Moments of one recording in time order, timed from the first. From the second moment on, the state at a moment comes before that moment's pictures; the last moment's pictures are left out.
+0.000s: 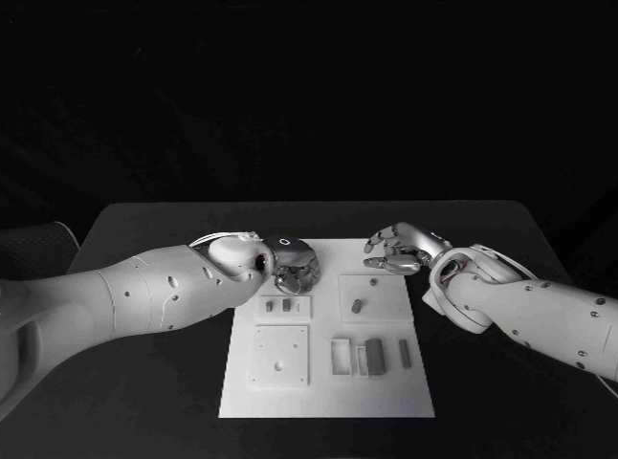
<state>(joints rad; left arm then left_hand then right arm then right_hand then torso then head) 1.24 -0.49 -0.24 1.10 -1.66 -0.15 0.10 1.17 -0.10 0.43 -0.29 0.20 0.94 0.06 0.15 0.54 1.29 -0.06 0.96 0.85 1.14 -0.17 1.40 0.91 0.03 1.28 -0.26 0.91 1.31 1.11 -0.70 -0.05 1.32 -1.22 -0.42 -0.02 1.00 -0.11 0.60 -0.24 0.17 0.89 0.13 0.26 0.54 1.22 0.02 1.28 0.82 1.18 -0.08 1.45 0.93 0.25 1.13 0.00 0.86 1.31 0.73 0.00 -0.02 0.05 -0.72</state>
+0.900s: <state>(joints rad) 1.23 -0.49 -0.24 1.09 -1.66 -0.16 0.10 1.15 -0.07 0.44 -0.28 0.20 0.96 0.06 0.17 0.53 1.29 -0.05 0.97 0.85 1.14 -0.16 1.41 0.90 0.03 1.28 -0.26 0.91 1.31 1.11 -0.70 -0.05 1.32 -1.22 -0.42 -0.02 1.00 -0.11 0.60 -0.24 0.17 0.89 0.13 0.26 0.54 1.21 0.02 1.28 0.82 1.18 -0.08 1.45 0.93 0.25 1.14 0.00 0.86 1.31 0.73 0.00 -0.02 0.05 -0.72</state>
